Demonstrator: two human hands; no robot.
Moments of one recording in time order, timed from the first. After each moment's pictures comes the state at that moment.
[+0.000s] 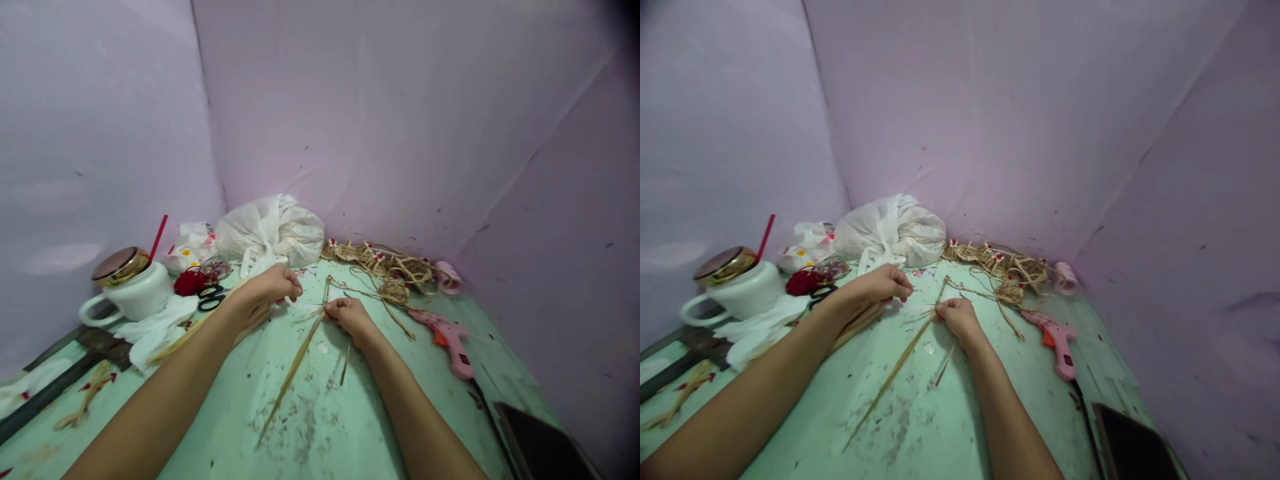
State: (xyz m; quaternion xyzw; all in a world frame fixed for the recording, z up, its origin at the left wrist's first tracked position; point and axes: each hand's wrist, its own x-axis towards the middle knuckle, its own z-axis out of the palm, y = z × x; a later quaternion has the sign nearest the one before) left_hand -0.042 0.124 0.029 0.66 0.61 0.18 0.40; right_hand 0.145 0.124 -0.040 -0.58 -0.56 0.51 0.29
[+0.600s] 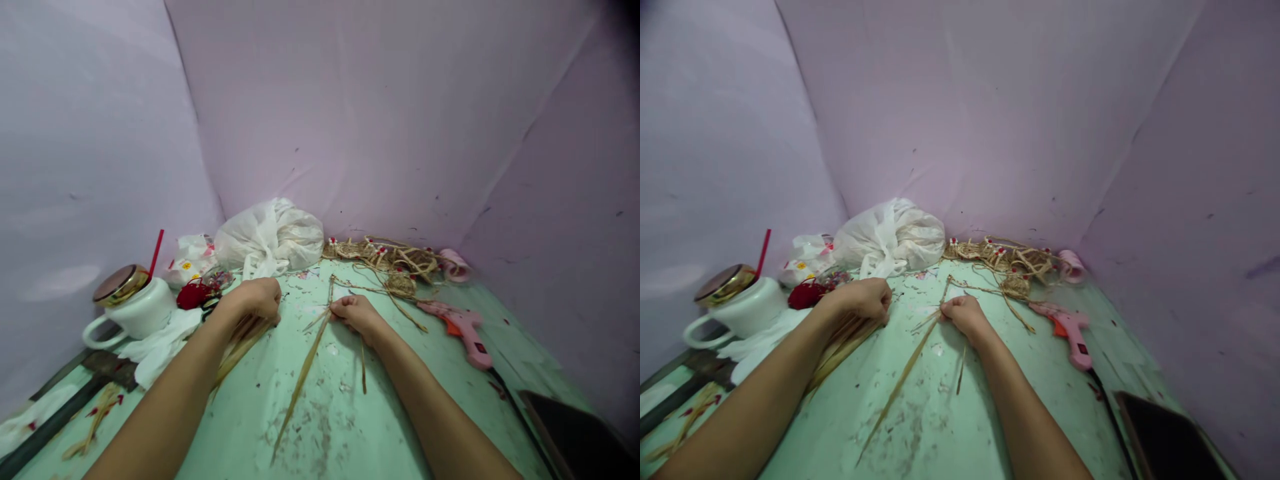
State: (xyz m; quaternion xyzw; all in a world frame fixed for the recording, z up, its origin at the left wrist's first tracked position) left_hand -0.061 0.118 0.034 0.75 0.63 -0.14 0.16; right_hand 0.146 0.127 -0.041 -0.56 -0.56 0.53 0.30
